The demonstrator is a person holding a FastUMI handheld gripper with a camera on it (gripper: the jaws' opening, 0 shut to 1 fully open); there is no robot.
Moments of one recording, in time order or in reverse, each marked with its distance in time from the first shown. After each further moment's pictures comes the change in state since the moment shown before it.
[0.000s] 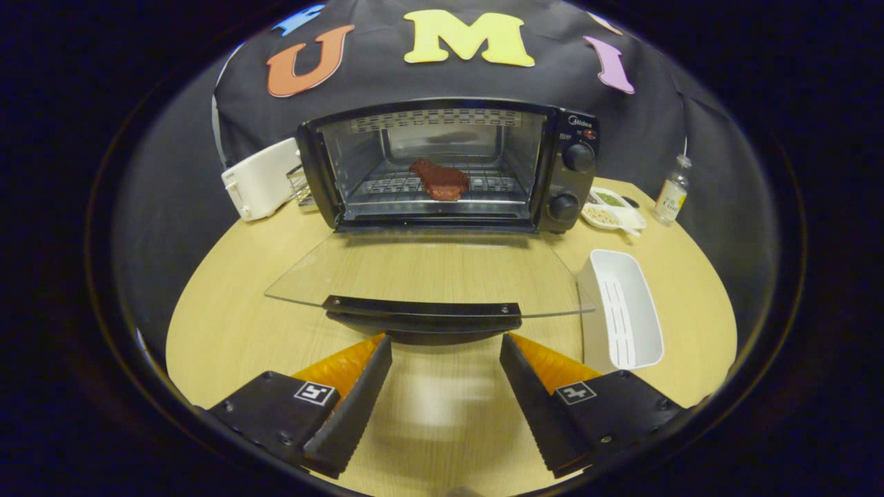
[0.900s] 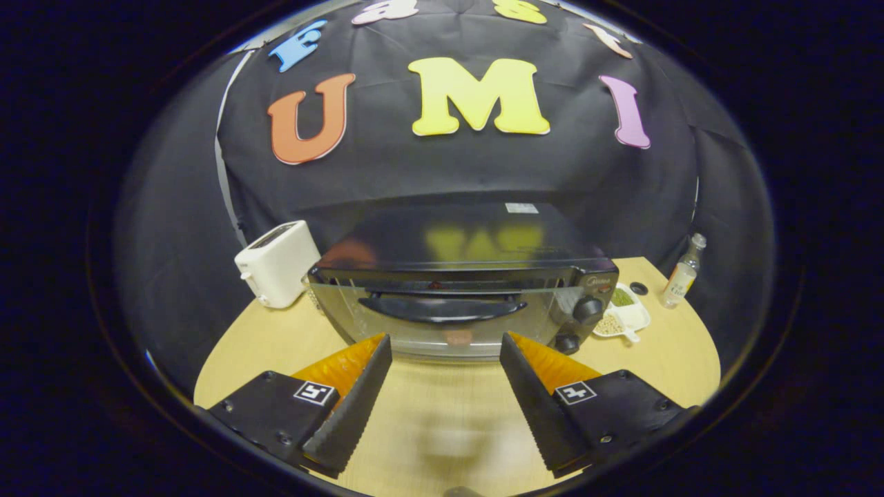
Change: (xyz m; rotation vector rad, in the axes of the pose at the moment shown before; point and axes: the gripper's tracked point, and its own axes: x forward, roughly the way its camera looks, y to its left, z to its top) arm -0.027 0.017 0.168 0.022 -0.251 0.074
